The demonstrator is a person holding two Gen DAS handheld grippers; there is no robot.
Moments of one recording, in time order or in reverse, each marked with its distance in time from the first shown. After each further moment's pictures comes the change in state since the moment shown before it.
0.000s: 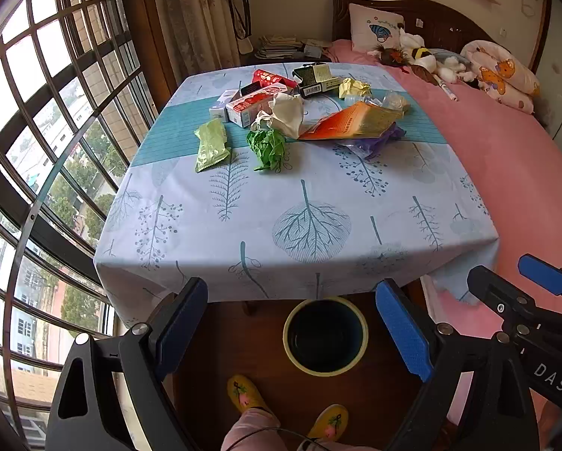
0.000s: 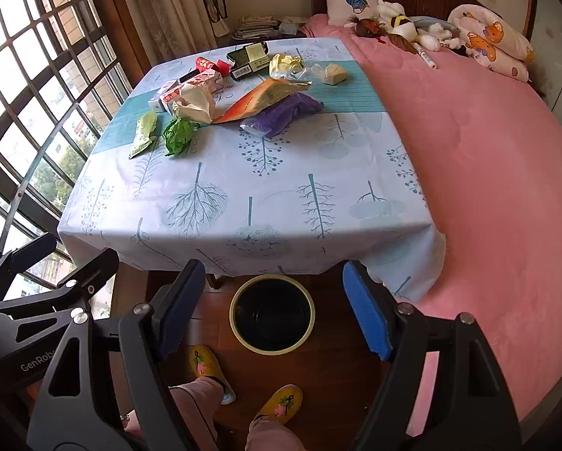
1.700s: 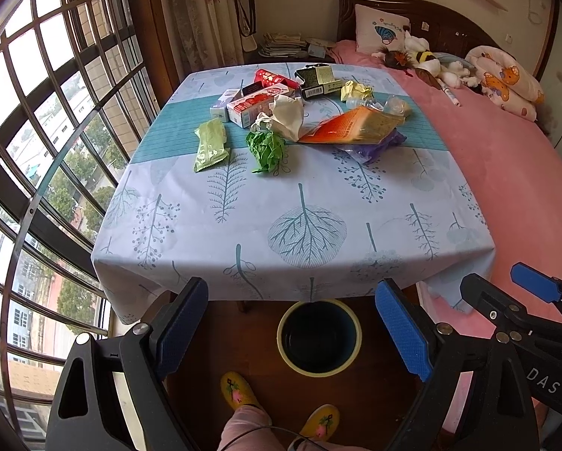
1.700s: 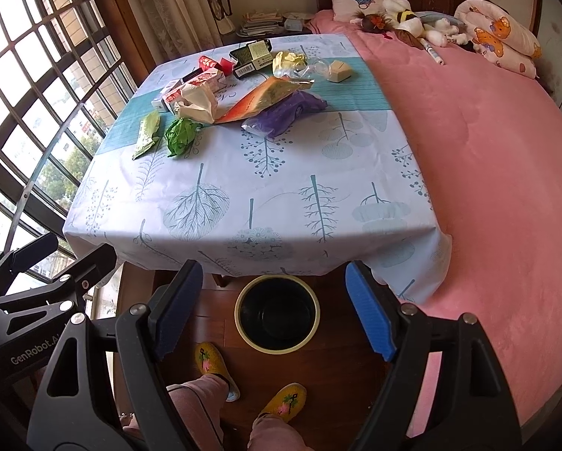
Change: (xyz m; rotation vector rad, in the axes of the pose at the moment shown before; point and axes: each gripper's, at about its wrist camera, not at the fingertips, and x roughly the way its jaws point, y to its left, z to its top) left arm -0.002 -0.003 0.009 -0.030 0.008 0.000; right arm 0.008 -0.008 0.008 0.005 0.010 0.039
